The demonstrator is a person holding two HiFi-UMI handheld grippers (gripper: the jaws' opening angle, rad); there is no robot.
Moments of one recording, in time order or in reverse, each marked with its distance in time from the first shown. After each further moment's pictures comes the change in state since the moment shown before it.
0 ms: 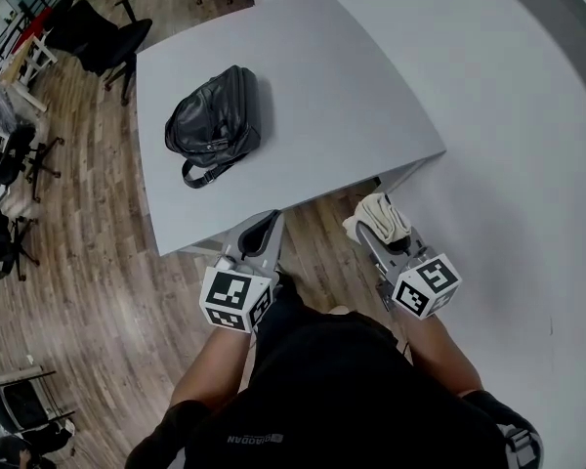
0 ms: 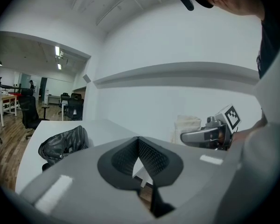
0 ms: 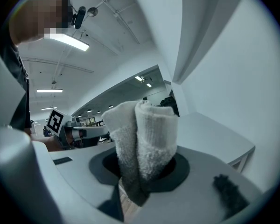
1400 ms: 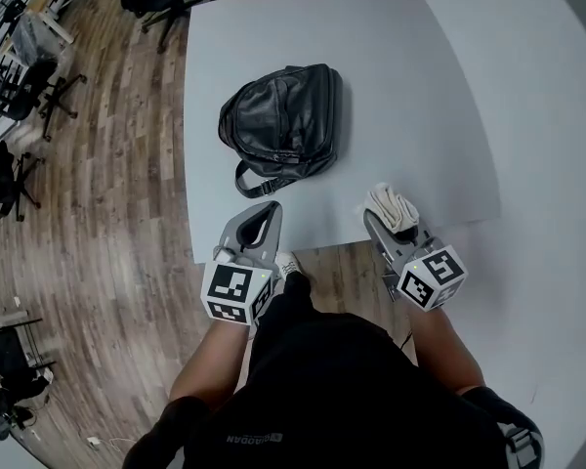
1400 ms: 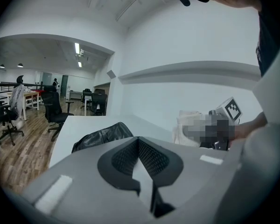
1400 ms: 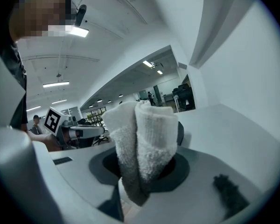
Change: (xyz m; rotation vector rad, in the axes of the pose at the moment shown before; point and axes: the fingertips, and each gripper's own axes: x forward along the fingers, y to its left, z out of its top) left arm 0.005 0.236 -0.025 -0.086 0.059 0.224; right arm 0.248 0.006 0.003 -0.036 0.156 0.147
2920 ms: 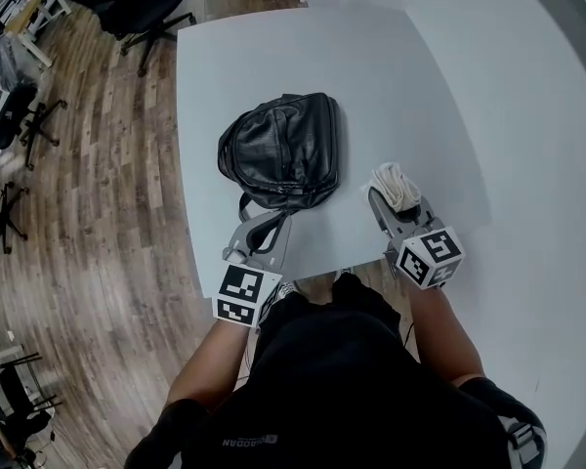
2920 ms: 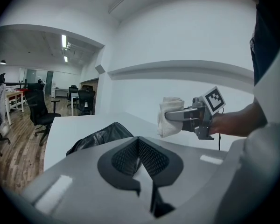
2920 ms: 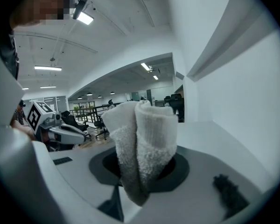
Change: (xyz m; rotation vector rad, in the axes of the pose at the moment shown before) left arm 0.035 0.039 0.008 0.058 0.064 -0.153; right arm 0.066 -0.039 0.060 -0.135 -0.018 -0.175
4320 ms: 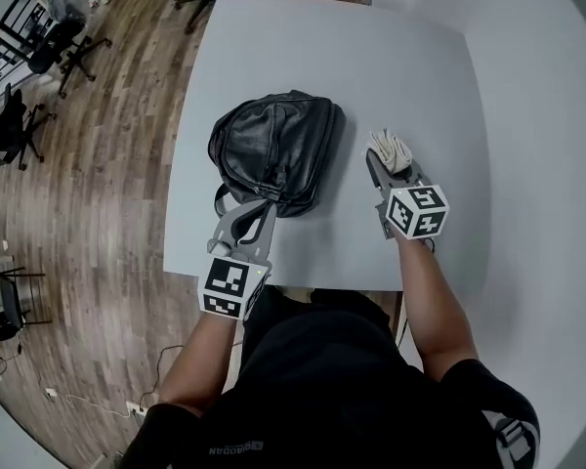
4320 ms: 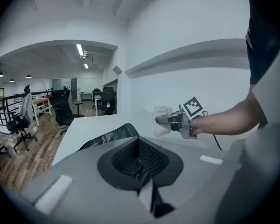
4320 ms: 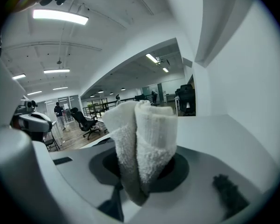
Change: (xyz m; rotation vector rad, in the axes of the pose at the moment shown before) left arm 0.079 -0.006 0.009 -0.014 0.025 0.320; right arm 0.127 -0.151 -0.031 -0.017 0.059 0.182
